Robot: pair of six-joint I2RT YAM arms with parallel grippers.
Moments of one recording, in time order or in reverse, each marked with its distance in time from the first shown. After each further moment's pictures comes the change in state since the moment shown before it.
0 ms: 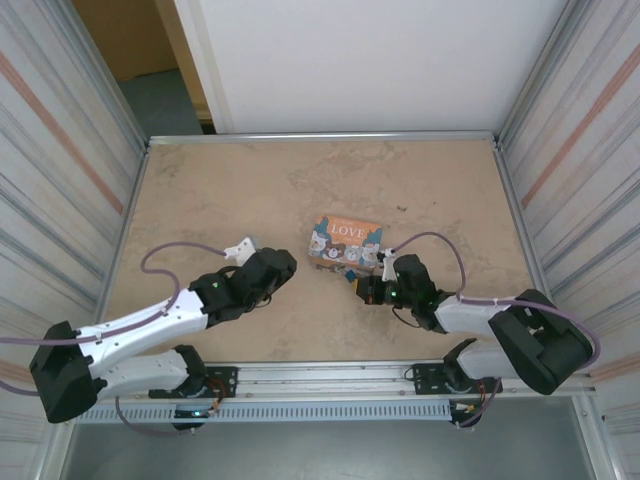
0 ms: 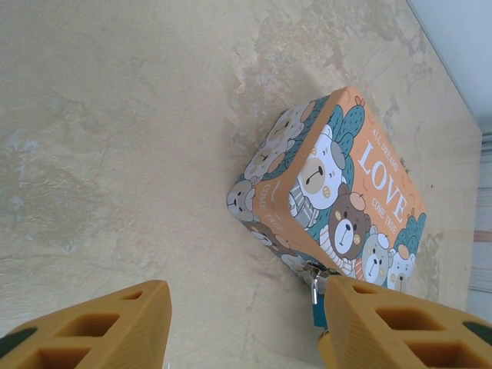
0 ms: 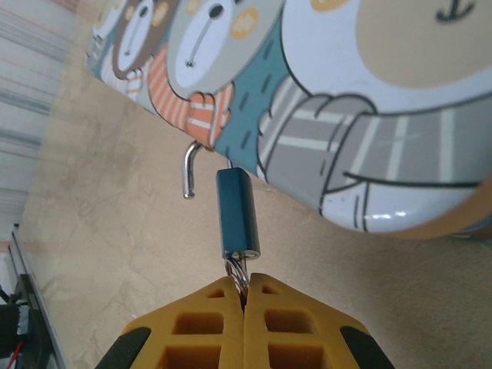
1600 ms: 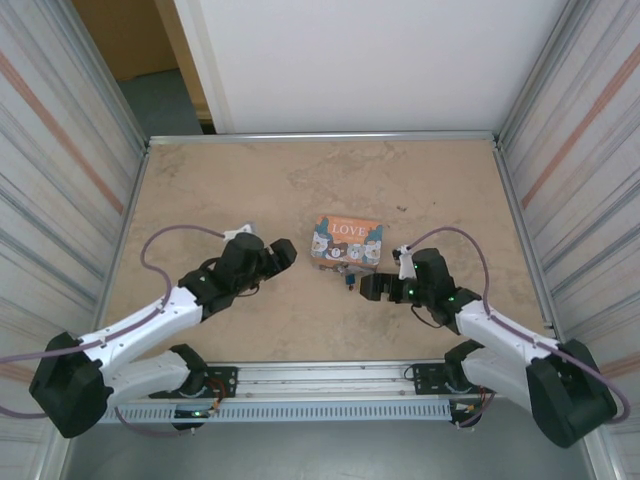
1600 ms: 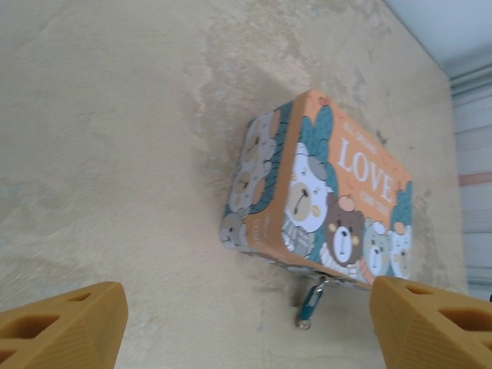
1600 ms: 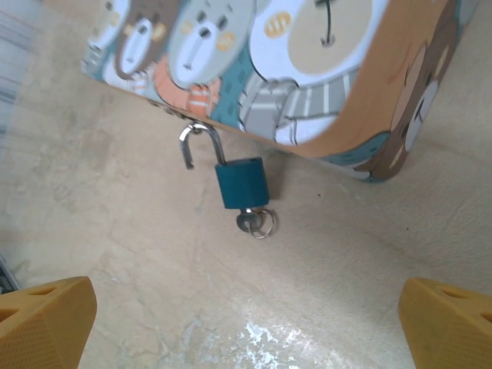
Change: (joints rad) left arm 0.249 -0.007 -0.084 0.231 0.320 0.385; right arm -0.147 -0.345 0.066 -0.496 -0.046 -0.185
